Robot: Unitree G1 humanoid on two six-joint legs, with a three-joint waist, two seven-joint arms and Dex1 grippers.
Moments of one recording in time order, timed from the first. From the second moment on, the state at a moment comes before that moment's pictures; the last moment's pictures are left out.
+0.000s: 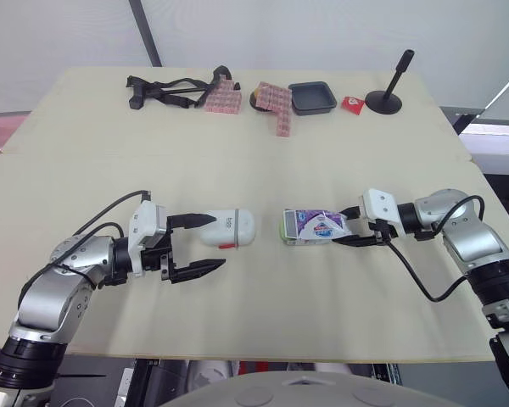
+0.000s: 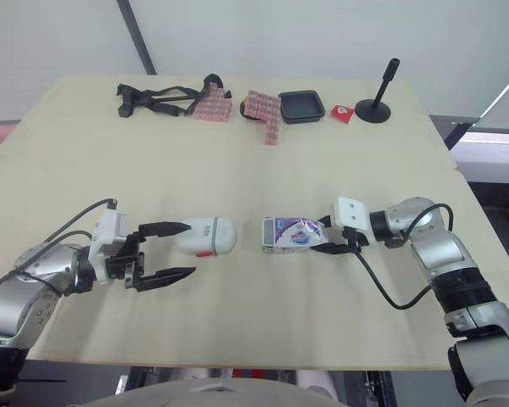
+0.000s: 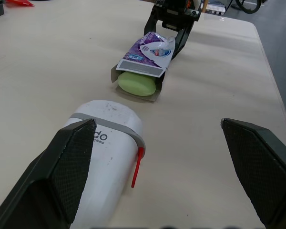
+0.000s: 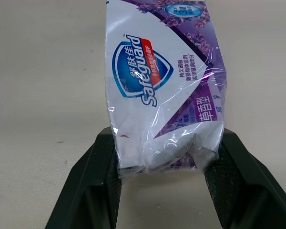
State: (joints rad) left arm 0.02 0.67 0.08 -0.29 -0.55 0.25 -1.16; right arm -0.43 -0.71 0.22 0.22 0.16 -0.03 1.33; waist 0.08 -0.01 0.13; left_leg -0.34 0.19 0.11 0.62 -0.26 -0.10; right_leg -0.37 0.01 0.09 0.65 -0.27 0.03
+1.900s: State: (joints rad) left arm 0.01 0.67 0.05 -0.29 -0.54 0.25 -1.17; right arm -0.27 -1.11 -0.11 0.11 0.32 0.27 1.42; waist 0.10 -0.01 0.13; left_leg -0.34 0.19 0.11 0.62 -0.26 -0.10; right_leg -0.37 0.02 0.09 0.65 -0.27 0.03
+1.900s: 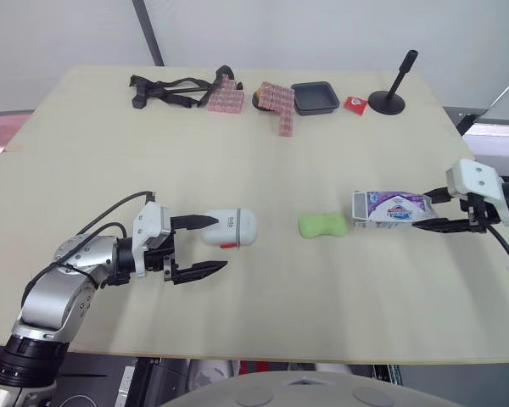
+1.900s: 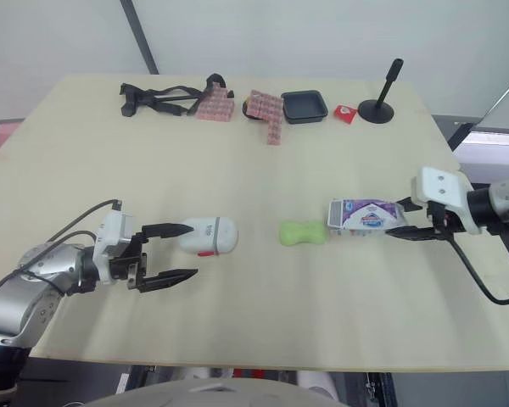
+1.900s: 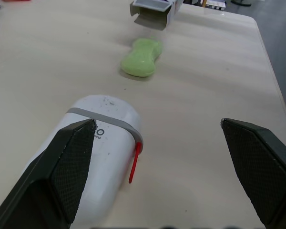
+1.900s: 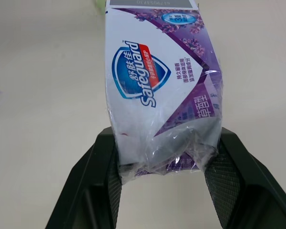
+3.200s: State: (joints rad) left arm 0.00 0.67 0.04 -0.29 -0.55 0.24 -1.19; right arm -0.15 -0.40 -0.44 -0.22 0.30 0.89 0.09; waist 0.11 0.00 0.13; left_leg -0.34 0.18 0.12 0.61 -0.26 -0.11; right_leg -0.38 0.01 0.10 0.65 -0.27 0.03
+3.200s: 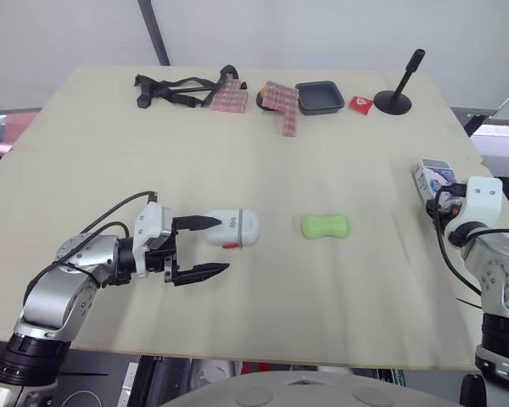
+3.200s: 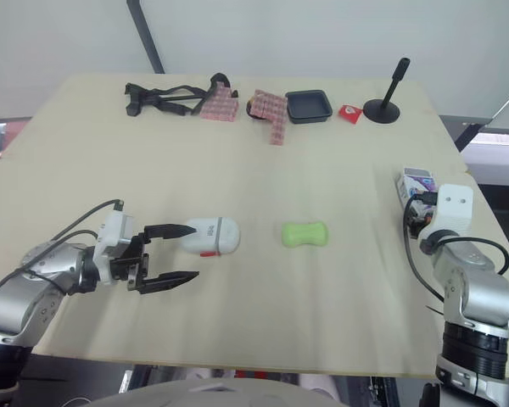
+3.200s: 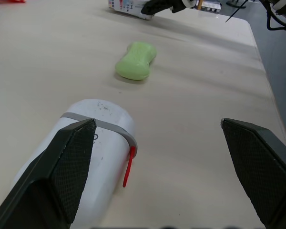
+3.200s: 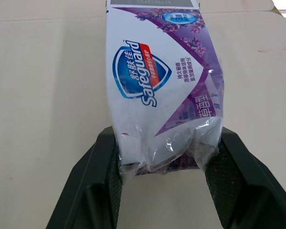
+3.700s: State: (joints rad) left arm 0.00 0.67 0.03 -0.29 -0.55 0.23 -1.19; right arm -0.12 -0.47 -0.42 -0.18 0.29 0.83 0.17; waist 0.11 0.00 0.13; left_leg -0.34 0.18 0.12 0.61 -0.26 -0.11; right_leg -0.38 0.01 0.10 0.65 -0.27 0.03
